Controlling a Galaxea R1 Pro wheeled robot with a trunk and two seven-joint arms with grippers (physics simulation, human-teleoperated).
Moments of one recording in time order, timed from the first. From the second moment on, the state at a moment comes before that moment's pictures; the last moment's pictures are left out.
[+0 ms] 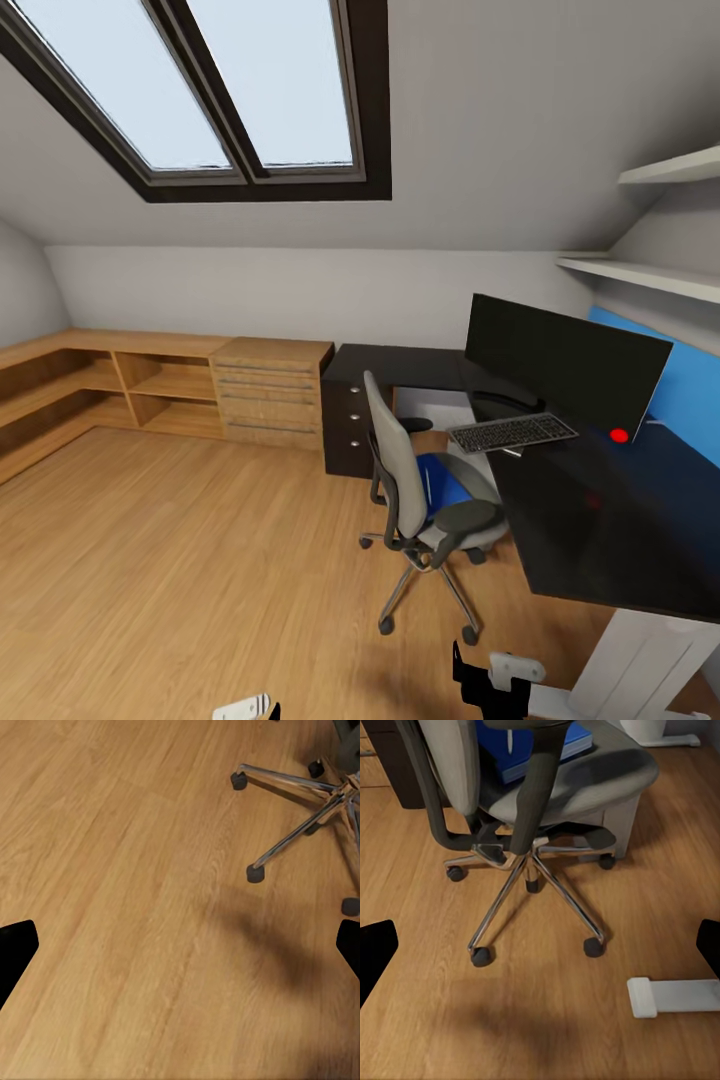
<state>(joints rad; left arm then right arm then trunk) -0.18 -0.07 -0.02 -0.43 0.24 -0.30 -0.04 -0.28 0.07 -0.04 -0.38 -0.04 -0.50 -0.12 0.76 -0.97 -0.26</state>
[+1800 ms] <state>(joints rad) -0.18 -0.07 -0.02 -0.43 0.24 -0.30 -0.03 -0.28 0.07 -0.05 -0.38 -0.04 -0.50 -0.12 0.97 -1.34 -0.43</state>
